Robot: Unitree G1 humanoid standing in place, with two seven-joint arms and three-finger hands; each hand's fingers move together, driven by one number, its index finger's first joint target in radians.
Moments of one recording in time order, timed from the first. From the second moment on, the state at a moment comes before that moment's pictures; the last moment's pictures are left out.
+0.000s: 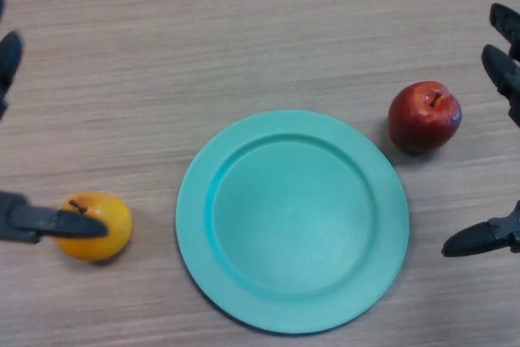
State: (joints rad) left arm 0.02 0.32 0.43 -0.57 -0.27 0.28 -0.29; right arm 0.00 -0.29 -0.21 -0.62 0.14 0.32 0.35
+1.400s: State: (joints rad) left arm -0.04 0.34 0.25 0.32 -0.01 -0.39 -0.26; right arm -0.01 -0.29 -0.24 -0.54 0.14 0.28 0.34
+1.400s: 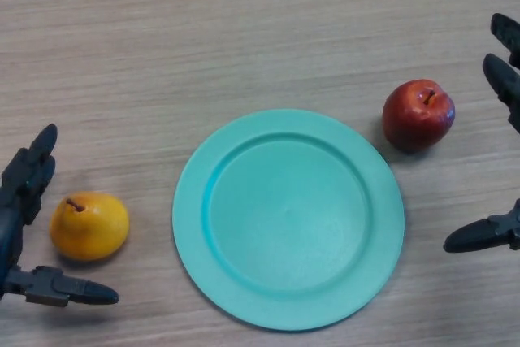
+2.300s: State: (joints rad) left arm -0.06 0.39 0.24 0.18 0.22 -0.50 0.07; right arm 0.01 -0.29 -0.28 -0.61 0.16 0.29 0.34
